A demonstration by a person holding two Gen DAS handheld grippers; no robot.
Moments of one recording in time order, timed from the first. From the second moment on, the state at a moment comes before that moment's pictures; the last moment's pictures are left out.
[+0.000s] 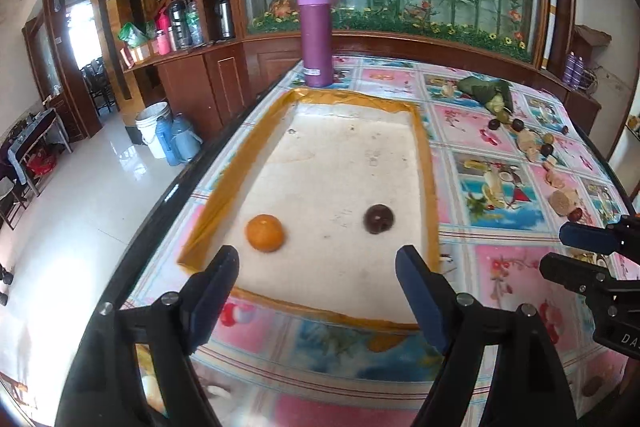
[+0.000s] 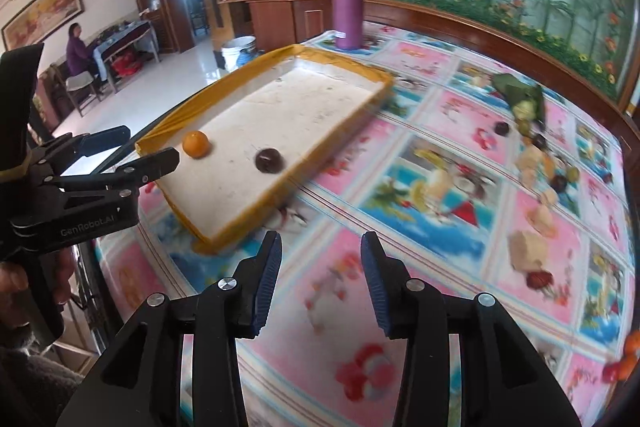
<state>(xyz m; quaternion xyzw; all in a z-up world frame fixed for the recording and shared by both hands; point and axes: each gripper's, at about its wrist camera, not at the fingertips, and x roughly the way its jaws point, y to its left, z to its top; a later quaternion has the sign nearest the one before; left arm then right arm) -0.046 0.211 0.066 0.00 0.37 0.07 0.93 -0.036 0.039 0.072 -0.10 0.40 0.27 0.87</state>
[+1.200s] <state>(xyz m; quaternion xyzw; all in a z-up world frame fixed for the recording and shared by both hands) -0.055 0.020 0.050 0.05 0.43 -0.06 0.90 -0.032 -0.301 0.033 0.03 0.45 0.02 0.89</state>
